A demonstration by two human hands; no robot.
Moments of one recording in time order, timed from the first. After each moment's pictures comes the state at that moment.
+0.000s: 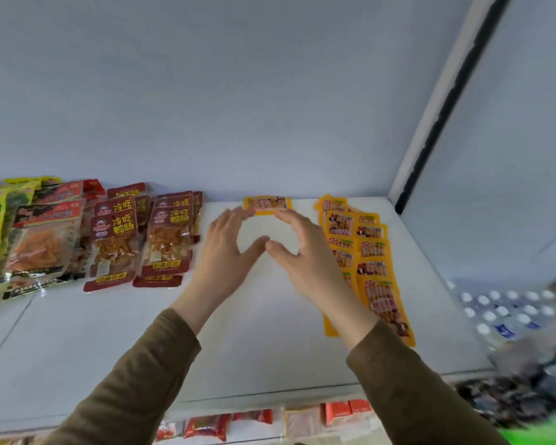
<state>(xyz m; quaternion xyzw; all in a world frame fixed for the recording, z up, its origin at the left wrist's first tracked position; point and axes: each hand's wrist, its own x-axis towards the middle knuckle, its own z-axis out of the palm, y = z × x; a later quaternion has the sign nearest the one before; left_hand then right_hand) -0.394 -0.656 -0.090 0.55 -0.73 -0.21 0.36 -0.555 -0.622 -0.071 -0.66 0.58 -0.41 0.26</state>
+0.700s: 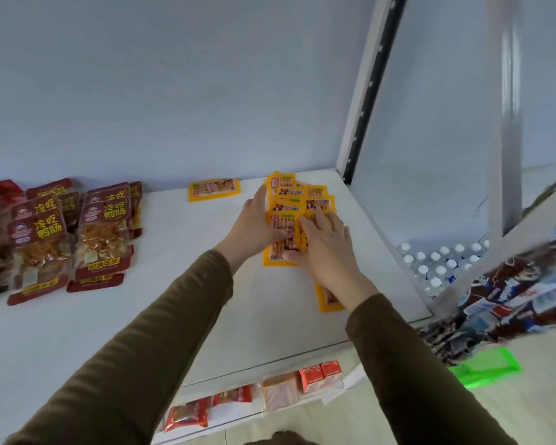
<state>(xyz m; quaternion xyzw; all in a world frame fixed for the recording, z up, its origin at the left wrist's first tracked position) -0.520 -0.705 -0.117 0.51 -0.73 -0.39 0.23 -0.665 -0.616 -0.128 -0.63 0.76 -0.11 0.10</state>
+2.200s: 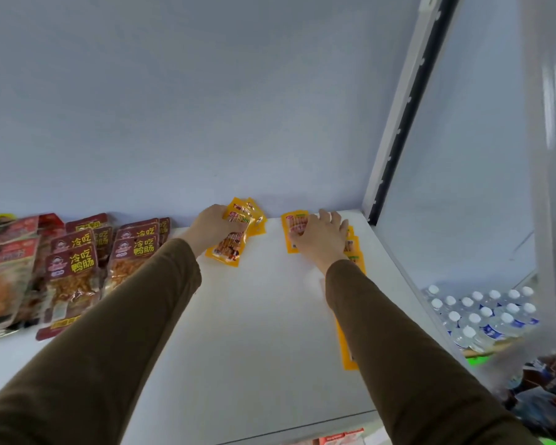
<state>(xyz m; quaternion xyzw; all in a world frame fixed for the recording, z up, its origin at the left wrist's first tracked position) -0.429 -0.813 -0.090 0.61 -0.68 -0.35 0.21 -0.656 -0.758 -0.123 -0.59 0.80 -0.11 0.06</state>
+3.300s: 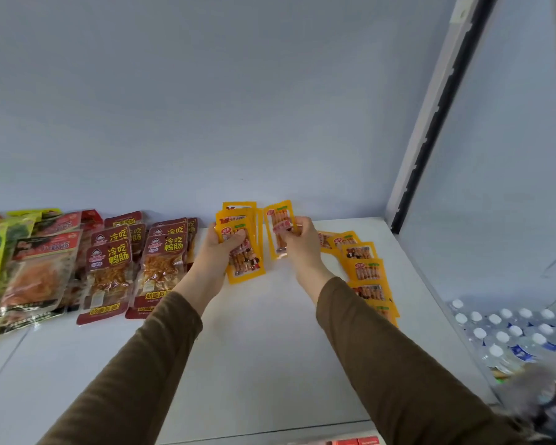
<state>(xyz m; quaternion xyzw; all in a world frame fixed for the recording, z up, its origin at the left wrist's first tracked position) -0.406 -0.730 -0.098 0.49 -0.40 -0.59 0.51 -0.572 -0.746 -0.117 -0.41 0.61 -0.54 0.40</state>
